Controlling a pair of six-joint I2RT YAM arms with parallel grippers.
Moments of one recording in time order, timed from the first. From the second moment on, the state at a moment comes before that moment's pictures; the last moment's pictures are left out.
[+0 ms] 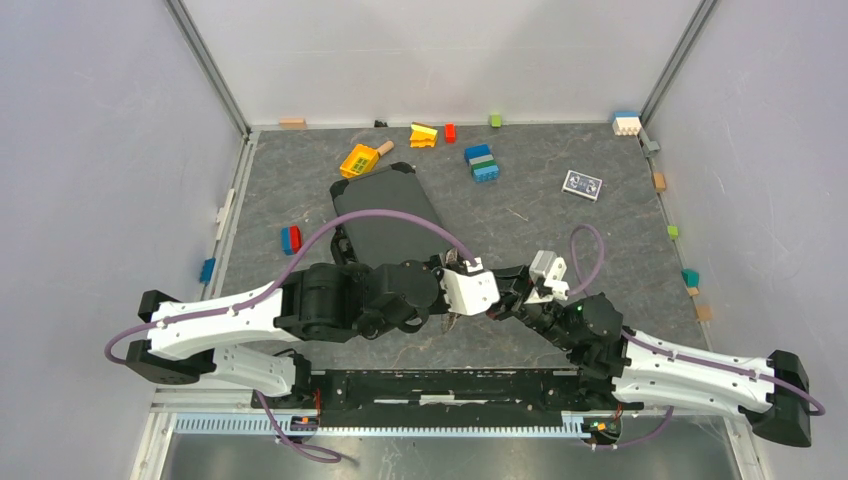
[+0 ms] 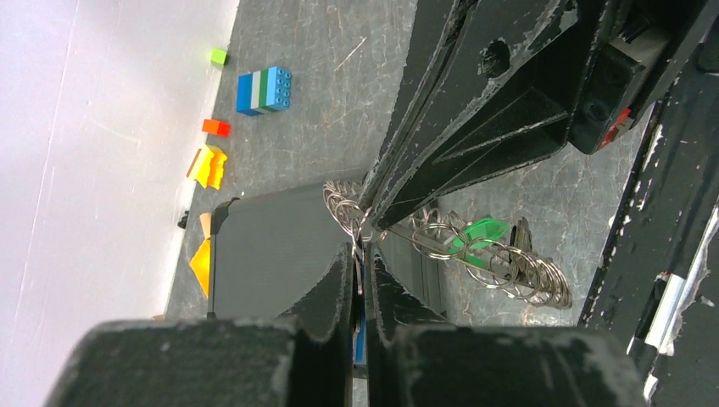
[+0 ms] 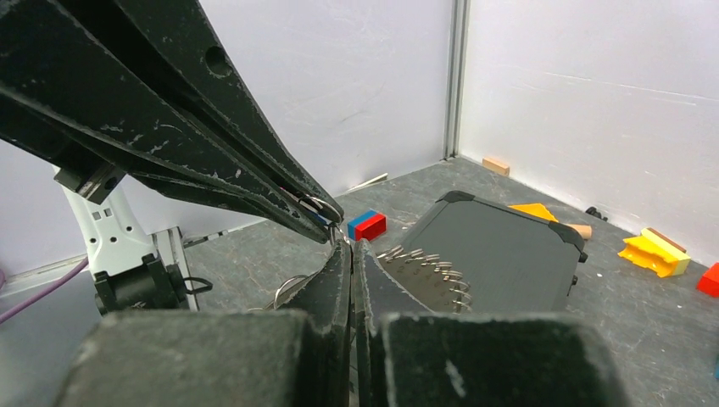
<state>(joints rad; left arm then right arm) -1.49 1.23 1.47 -0.82 -0.54 0.34 1.20 0.68 0.41 0.64 0.18 -0.01</state>
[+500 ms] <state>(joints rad) -1.49 1.23 1.47 -0.80 -0.52 0.31 1.21 0.64 0.39 0.65 0.21 -0.01</state>
